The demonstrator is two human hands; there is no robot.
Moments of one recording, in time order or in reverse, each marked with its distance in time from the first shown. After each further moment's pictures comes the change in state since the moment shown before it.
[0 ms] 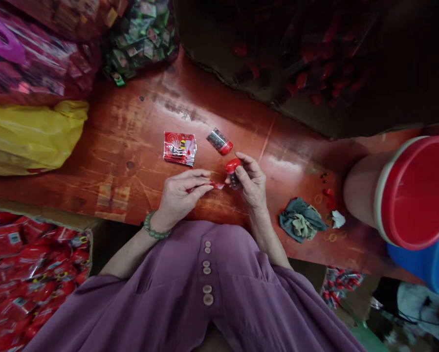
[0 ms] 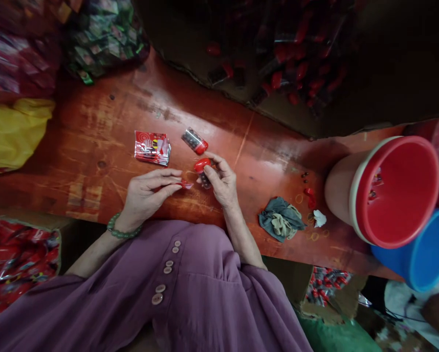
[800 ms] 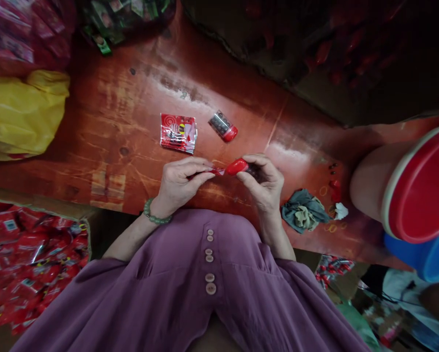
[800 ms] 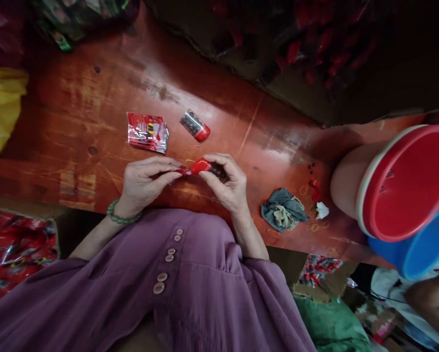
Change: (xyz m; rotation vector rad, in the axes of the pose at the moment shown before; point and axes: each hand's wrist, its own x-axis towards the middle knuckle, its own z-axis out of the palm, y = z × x) left_hand 0.004 -0.013 0.004 0.052 0.021 0.113; right_hand -0.022 -0.021 -0.007 -0.283 -0.036 -0.346
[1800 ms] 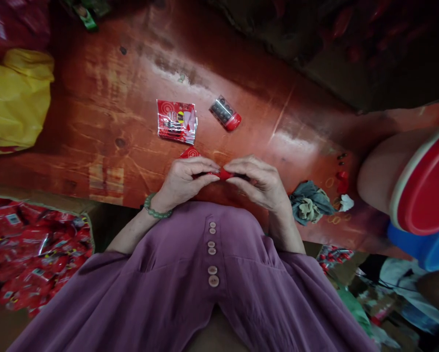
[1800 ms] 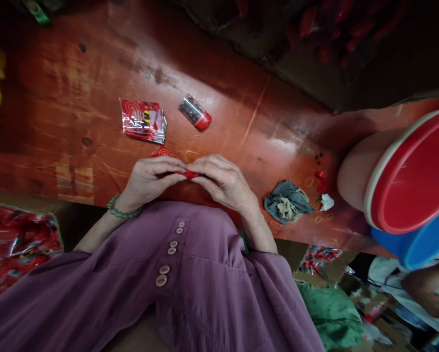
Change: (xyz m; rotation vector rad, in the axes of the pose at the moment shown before) left_hand -0.005 -0.002 -0.003 -0.147 -0.249 -0.132; right_hand 0.006 -0.012 -0.012 -0.320 -0.463 -0.185
